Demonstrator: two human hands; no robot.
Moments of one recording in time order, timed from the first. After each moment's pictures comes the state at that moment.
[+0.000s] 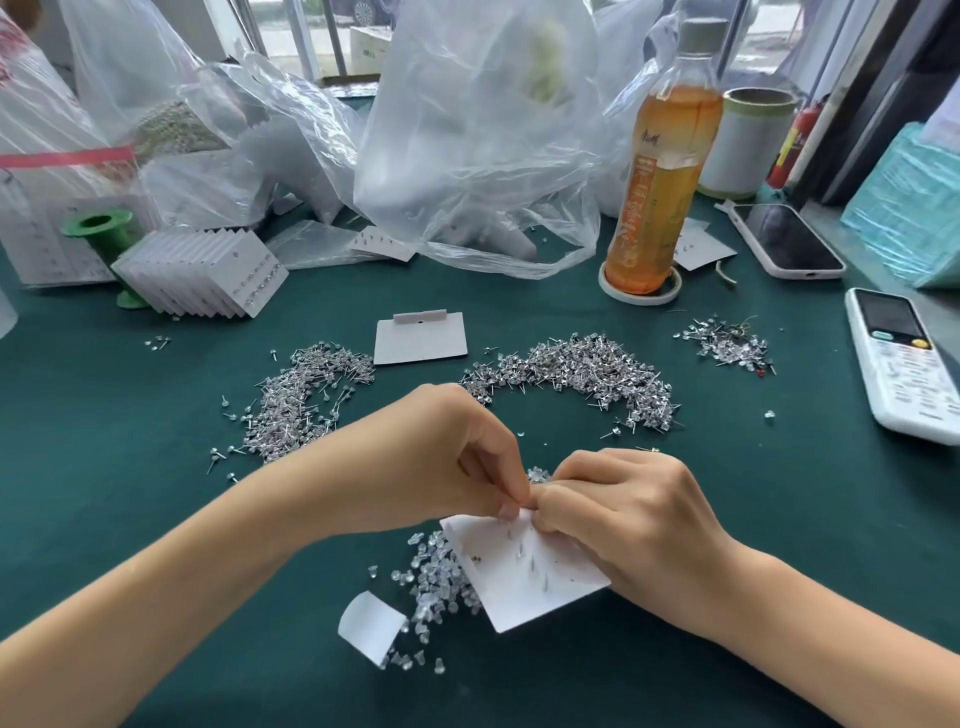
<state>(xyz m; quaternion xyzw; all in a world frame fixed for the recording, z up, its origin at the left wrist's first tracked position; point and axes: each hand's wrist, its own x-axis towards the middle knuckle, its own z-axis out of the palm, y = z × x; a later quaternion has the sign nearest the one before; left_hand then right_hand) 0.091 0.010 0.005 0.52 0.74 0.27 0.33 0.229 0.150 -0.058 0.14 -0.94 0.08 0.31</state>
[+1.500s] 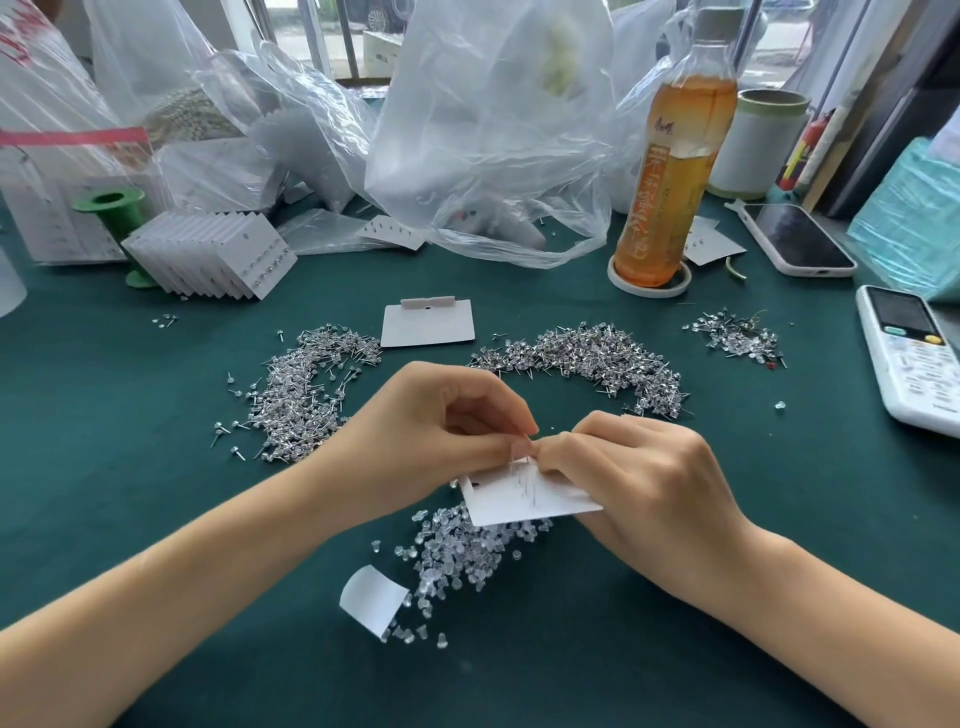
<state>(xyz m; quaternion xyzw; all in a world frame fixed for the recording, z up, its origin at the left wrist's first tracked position) 0.097 0.004 -0.019 0.44 0.69 0.49 0.30 0.225 0.150 -0.059 0.11 -0.92 0.04 0.37</state>
